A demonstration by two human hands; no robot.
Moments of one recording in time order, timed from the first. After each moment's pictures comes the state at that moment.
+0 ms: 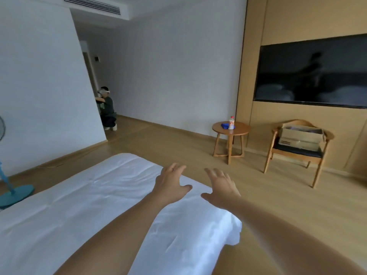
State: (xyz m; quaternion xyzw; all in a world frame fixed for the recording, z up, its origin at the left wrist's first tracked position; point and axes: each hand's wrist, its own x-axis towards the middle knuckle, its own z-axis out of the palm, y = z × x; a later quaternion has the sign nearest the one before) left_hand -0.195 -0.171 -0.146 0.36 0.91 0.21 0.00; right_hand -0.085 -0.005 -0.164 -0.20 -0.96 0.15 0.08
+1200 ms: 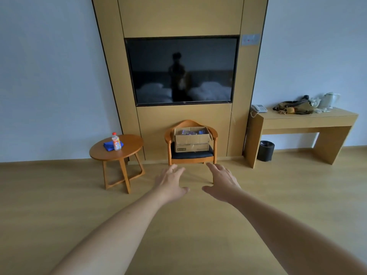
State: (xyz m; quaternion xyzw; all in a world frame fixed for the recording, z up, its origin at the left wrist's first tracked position) left_hand -0.348 0.580 -0.191 0.63 0.75 0.15 0.10; right_hand -0.151 0.638 -0.181 -0.52 -0.83 0.14 0.13
